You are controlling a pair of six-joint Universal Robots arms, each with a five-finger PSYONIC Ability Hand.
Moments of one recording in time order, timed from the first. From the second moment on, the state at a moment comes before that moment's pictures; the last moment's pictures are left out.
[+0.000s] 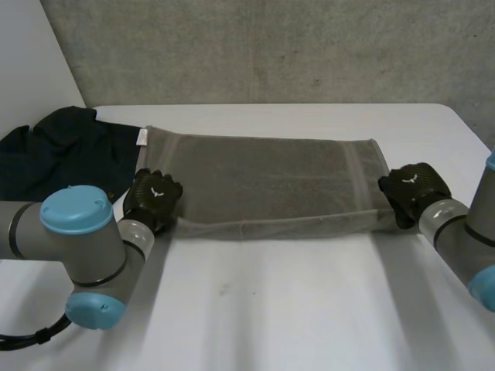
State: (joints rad) left arm 4.30 -2.17 -1.66 3.61 -1.62 3.84; right arm 1.77 -1.14 1.62 -0.12 1.46 2.52; left_hand 0.49 0.50 0.50 0.49 0.31; right_hand 0.98 1.17 1.18 1.19 1.00
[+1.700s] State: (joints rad) left arm 4.28 -2.49 -1.03 3.40 -1.75 4.04; right arm 1.71 -0.88 1.28 -0.17 1.62 2.11; left_hand 1.14 1.19 1.19 1.20 0.97; right_hand 1.00 1.17 1.18 1.19 1.00
